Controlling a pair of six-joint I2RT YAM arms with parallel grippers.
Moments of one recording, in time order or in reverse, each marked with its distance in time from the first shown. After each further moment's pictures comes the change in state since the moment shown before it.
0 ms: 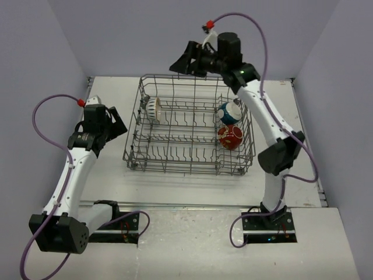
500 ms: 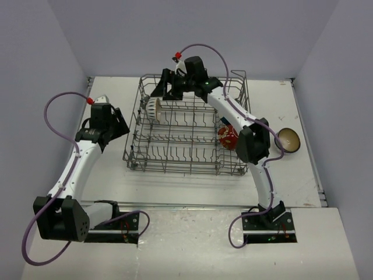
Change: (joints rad) left arm -0.005 0.086 -0.028 0.094 0.034 0.038; right arm 0.102 0.377 0.045 0.065 -0.109 0.066
